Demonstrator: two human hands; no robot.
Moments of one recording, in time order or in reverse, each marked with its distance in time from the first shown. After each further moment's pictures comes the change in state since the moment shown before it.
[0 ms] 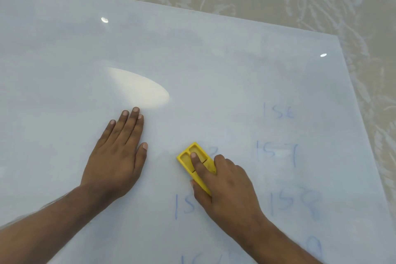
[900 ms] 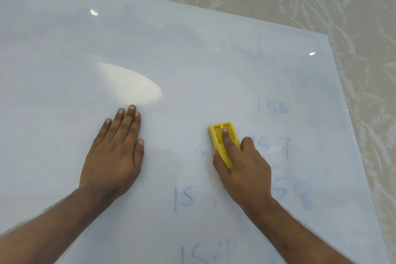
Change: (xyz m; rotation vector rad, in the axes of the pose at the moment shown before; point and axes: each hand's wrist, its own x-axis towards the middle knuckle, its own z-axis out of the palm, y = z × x) left_hand -0.007 0.003 0.005 -0.025 0.040 -0.041; right_hand 0.007 0.026 -0.004 0.043 0.071 0.400
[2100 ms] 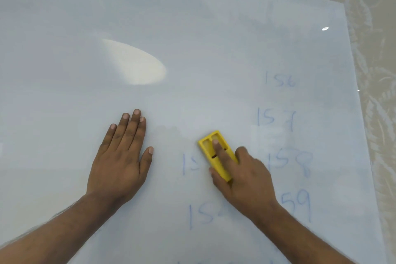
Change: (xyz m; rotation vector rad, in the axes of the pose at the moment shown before) left_hand -0.075 0.003 -0.003 0.000 -0.087 0.019; right_hand -0.074 0.002 -0.001 -0.014 -0.104 -0.282
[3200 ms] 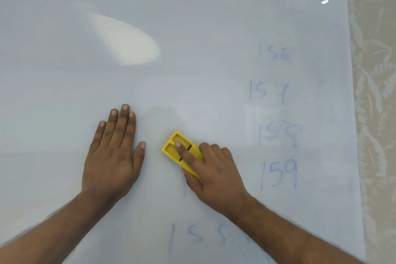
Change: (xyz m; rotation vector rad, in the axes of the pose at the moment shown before) left_hand -0.045 0.010 0.008 -0.042 0.005 -0.036; right_hand -0.036 -0.042 0.016 0.058 -0.074 -0.176
